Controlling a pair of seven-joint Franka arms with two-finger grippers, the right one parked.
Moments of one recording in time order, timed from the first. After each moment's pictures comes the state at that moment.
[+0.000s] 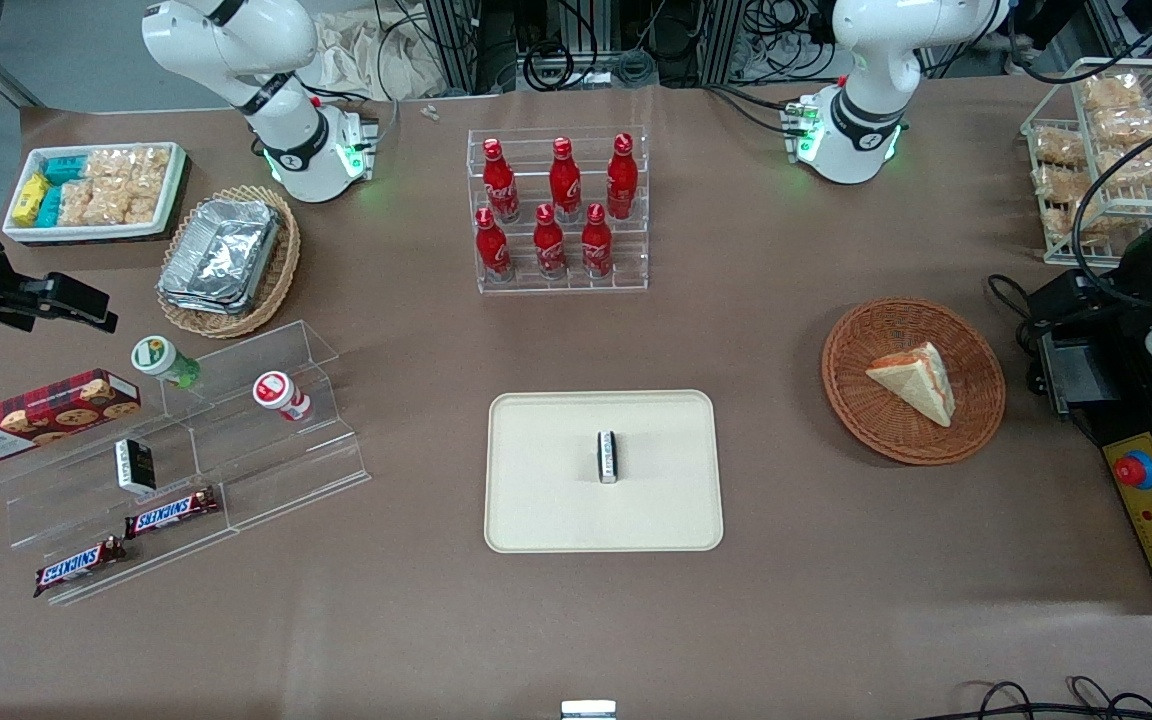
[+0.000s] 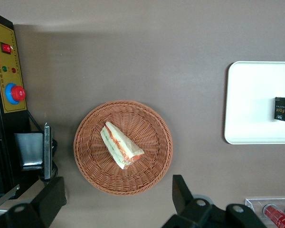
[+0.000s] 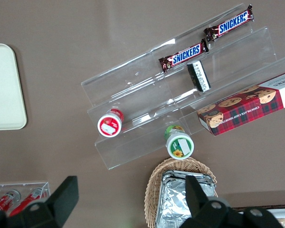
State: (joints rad) arm 0.11 0.05 -0.13 -1.55 -0.02 1.64 -0.02
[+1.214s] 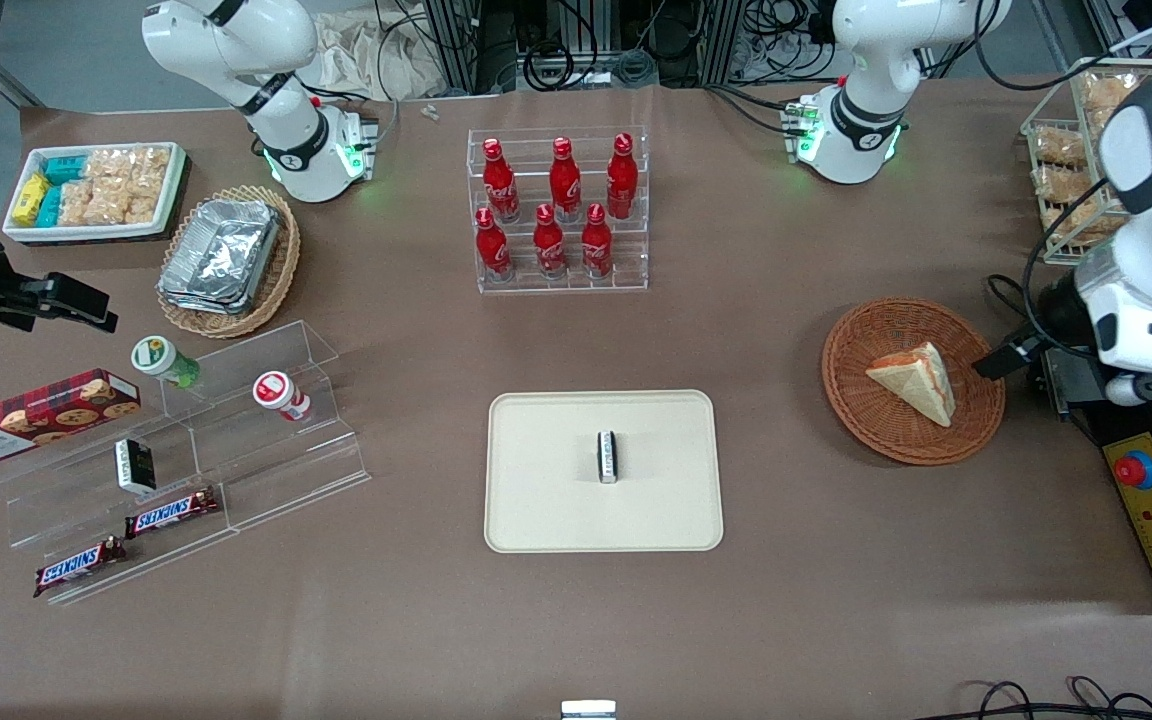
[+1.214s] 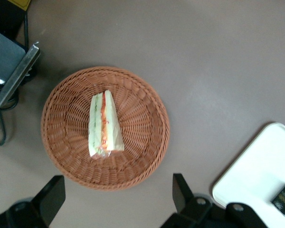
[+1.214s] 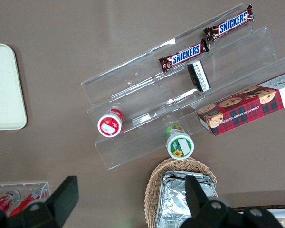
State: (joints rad) arm 0.12 0.00 -0.14 -1.95 -0.01 1.94 -0.67
